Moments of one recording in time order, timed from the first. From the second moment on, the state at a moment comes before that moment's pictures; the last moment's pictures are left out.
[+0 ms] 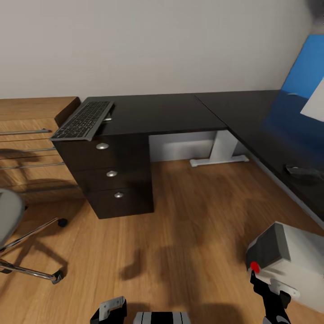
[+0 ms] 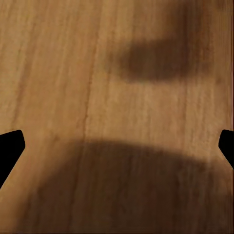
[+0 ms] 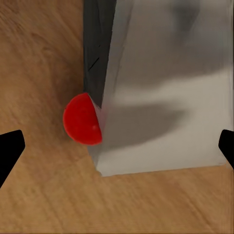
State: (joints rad) left arm -0.12 -0.10 -0.09 -0.70 0.19 -0.21 0.21; right arm -0.49 -0.19 -0.12 -0.13 -0.30 -0.63 -0.10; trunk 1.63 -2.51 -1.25
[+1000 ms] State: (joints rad) left arm -0.12 -0.10 -0.08 -0.70 0.19 -0.20 0.21; right arm -0.49 -0.19 -0.12 -0.13 -0.30 -0.63 -0.10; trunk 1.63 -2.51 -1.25
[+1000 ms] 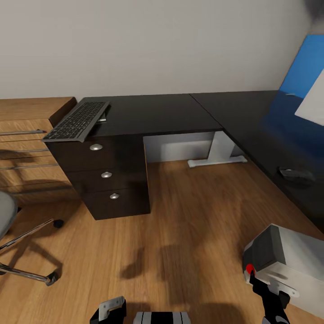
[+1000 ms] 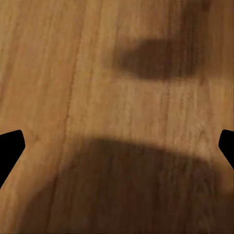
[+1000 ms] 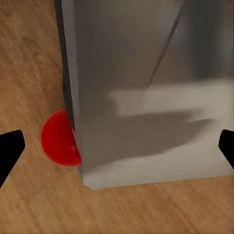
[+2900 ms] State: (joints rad) left arm -0.12 -0.10 -0.08 -0.70 0.19 -0.21 0.21; right arm -0.49 -0.19 -0.12 -0.13 -0.30 -0.63 -0.10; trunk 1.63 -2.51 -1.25
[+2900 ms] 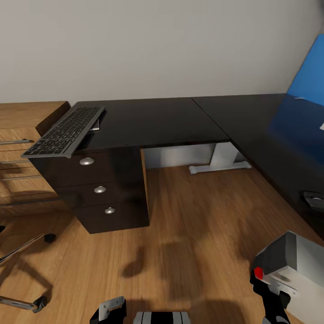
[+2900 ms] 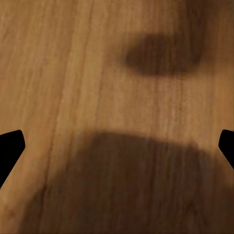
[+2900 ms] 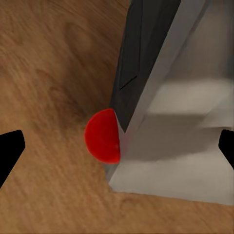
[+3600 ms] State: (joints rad) left arm -0.12 -0.10 -0.08 -0.70 0.19 -0.21 0.21; right arm -0.49 -0.19 -0.13 -0.13 -0.31 -0.63 -0.10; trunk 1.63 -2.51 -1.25
